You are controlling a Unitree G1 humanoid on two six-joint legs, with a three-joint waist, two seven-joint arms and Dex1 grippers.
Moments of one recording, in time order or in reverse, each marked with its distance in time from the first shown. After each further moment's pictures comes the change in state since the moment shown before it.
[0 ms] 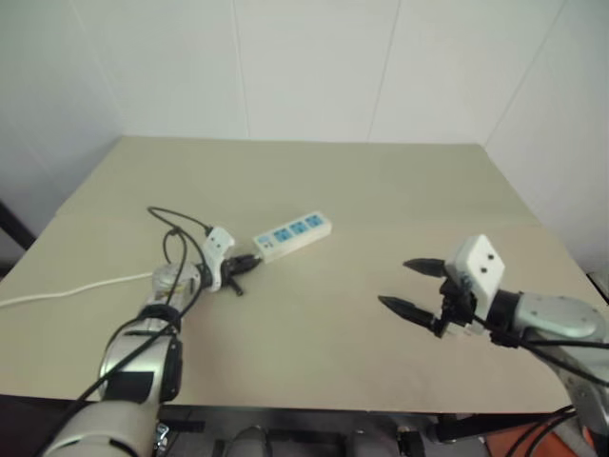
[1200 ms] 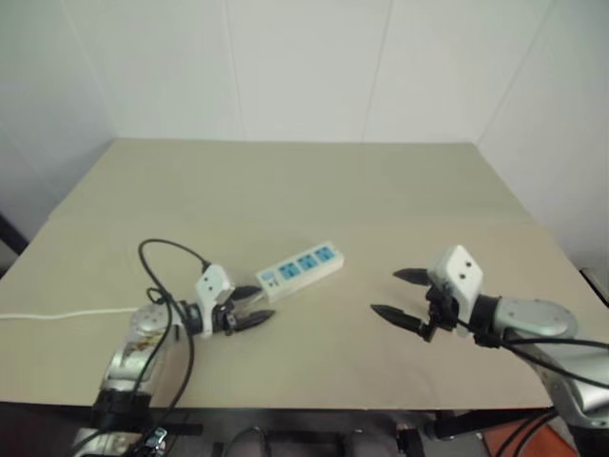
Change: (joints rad) left arm 0.706 0.143 -0.079 -1.325 -0.340 0.645 -0.092; right arm -0.017 0.034 0.087 0.100 -0.082 -0.051 0.047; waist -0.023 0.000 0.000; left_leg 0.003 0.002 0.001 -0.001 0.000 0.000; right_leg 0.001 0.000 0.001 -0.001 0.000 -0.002
